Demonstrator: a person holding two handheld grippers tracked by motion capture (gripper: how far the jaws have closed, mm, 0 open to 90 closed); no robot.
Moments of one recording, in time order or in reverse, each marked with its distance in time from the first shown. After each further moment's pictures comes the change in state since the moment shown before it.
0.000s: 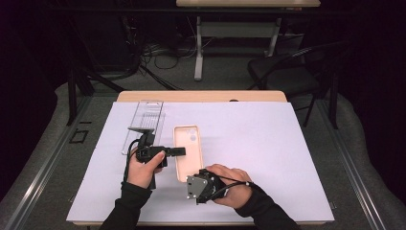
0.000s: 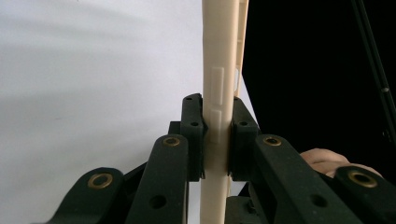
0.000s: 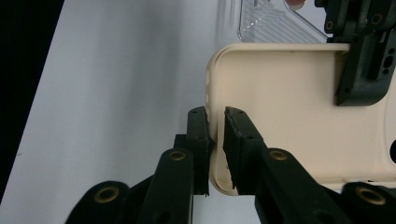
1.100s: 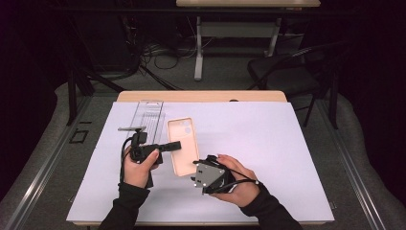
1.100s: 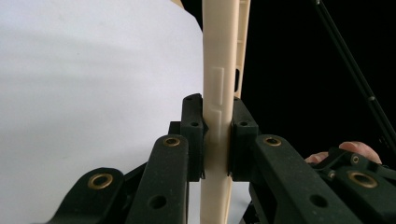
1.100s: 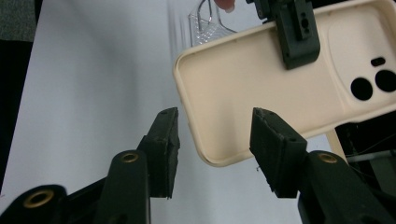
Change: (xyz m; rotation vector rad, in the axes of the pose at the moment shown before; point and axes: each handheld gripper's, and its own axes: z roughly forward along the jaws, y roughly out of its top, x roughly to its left) left arm -0.002 0.000 -0.018 -0.130 -0.042 0.114; right arm -0.015 -0.009 -0.024 -0.121 -0.113 0.172
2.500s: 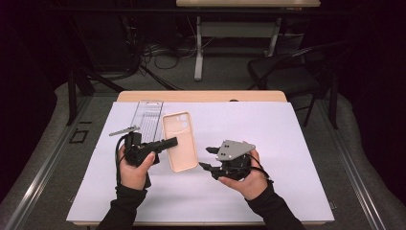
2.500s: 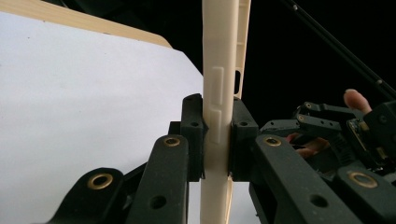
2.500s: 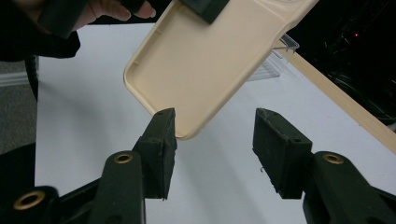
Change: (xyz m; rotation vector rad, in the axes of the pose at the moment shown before) left arm -0.019 -0.005 -0.015 -0.128 -0.004 0.242; right arm -0.033 -0.035 -0.017 -0.181 -0.008 0.455
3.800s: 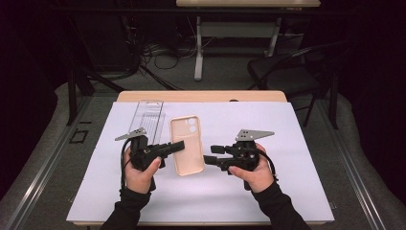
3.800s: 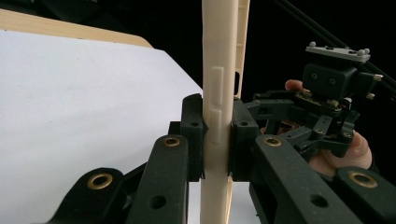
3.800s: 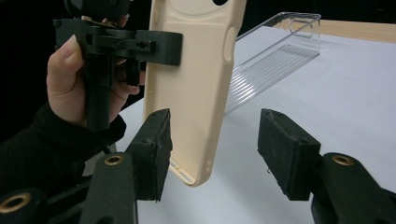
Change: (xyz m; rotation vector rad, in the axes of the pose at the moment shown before) left arm -0.015 -0.008 0.009 0.013 -0.059 0.092; right arm -0.031 -0.023 -0.003 -0.156 0.198 0.528
